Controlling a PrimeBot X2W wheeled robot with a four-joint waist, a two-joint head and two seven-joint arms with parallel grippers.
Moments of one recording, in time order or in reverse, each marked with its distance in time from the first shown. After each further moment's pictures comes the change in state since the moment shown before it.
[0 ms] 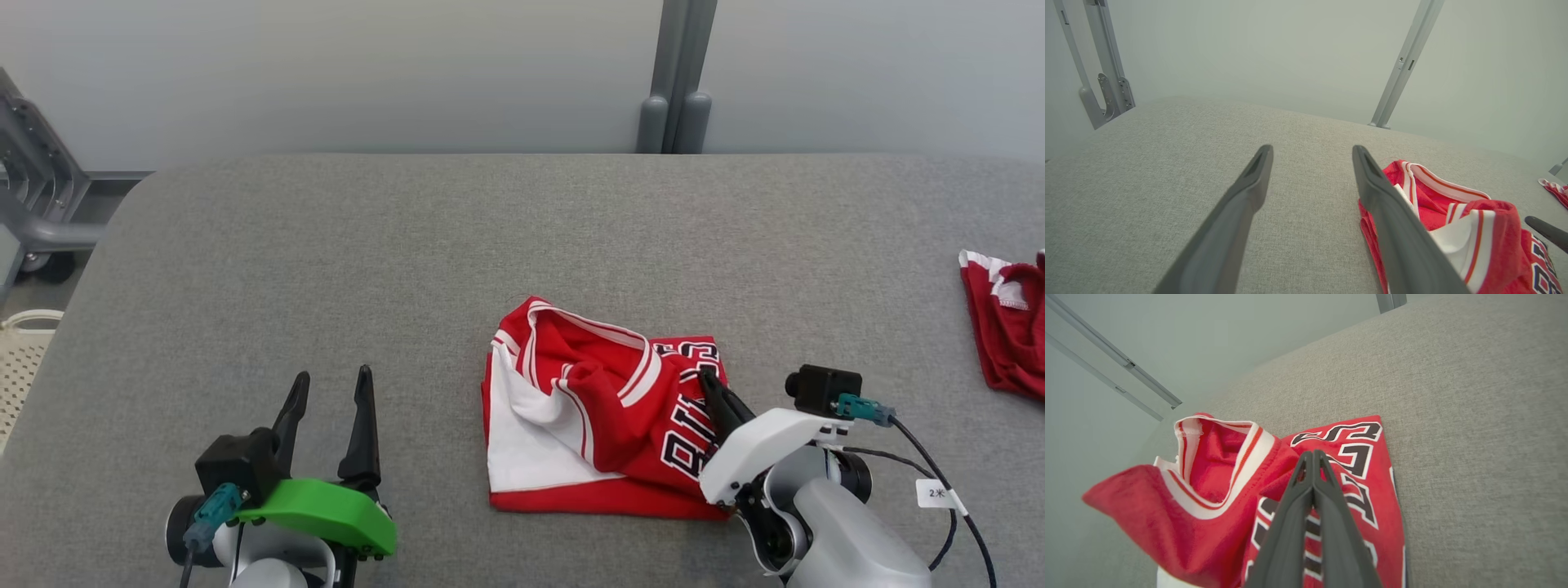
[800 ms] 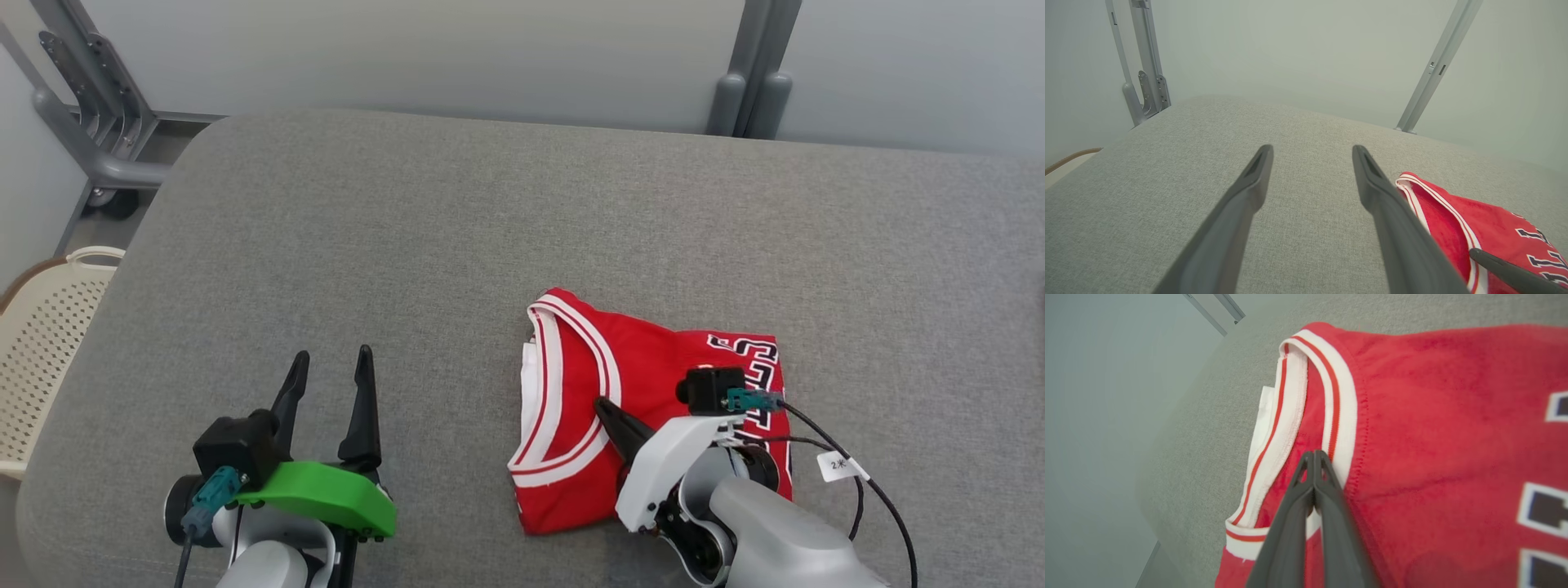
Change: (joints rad) left arm -0.037 0.002 -0.005 -0.003 0.001 0.000 0.000; right arm -0.159 0.020 0.483 0.128 0.309 0.000 -0.005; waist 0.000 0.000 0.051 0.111
